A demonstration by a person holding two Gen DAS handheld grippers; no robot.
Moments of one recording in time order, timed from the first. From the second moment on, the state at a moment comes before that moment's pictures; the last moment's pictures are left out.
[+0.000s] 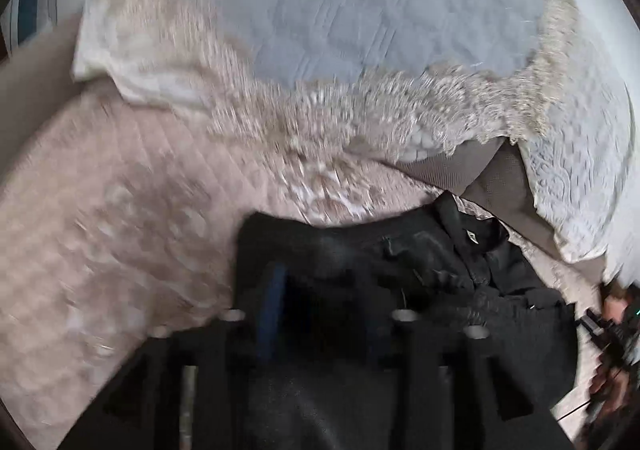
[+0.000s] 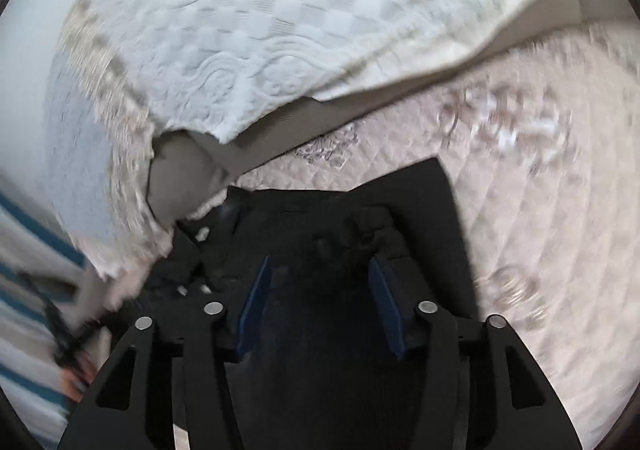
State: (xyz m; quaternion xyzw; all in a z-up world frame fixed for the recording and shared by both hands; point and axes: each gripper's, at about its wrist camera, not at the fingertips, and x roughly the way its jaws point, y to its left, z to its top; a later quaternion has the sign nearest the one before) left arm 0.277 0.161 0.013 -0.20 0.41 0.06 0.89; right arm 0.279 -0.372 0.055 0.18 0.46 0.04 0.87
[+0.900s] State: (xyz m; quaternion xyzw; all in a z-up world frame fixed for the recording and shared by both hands) left arm 0.334 0.157 -0.007 -0.08 0.41 0.11 0.90; right arm 0.348 -0.354 0.044 0.02 0.47 -0.01 0.88
